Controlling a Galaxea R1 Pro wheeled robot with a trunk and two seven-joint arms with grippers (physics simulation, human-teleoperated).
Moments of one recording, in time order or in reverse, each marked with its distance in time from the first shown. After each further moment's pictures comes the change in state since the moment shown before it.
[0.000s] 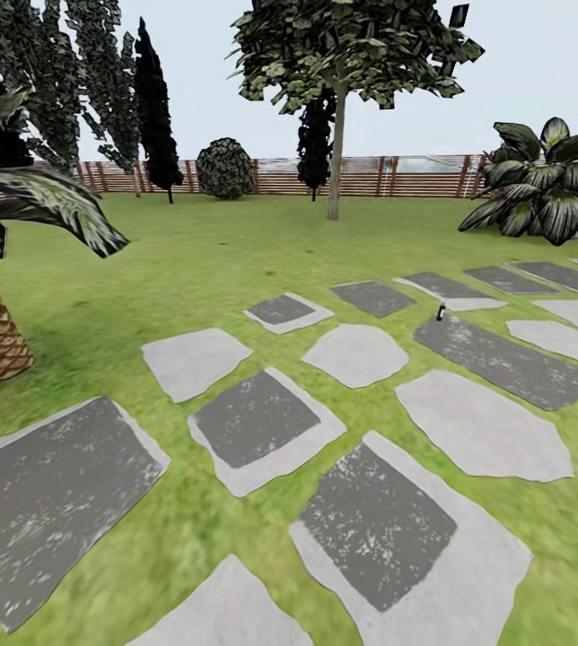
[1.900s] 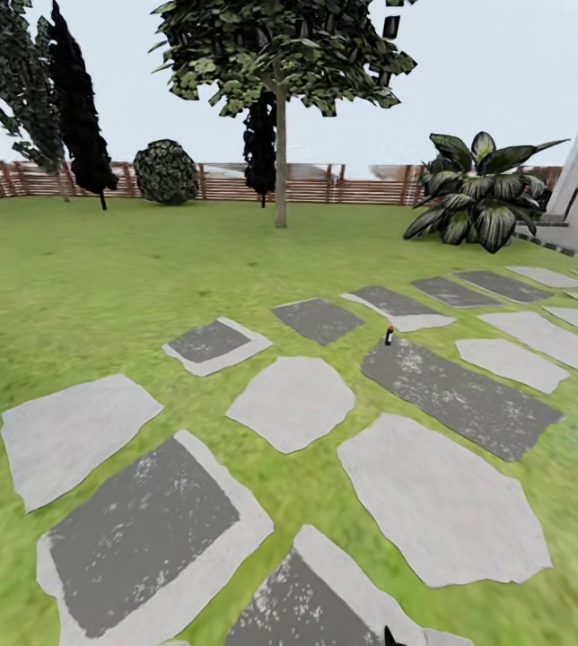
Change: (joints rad) left arm -0.003 -0.001 -0.007 -0.015 -0.002 -0.002 -0.002; right arm -0.061 -0.005 -0.060 -0.074 0.003 -0.084 0.005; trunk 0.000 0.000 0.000
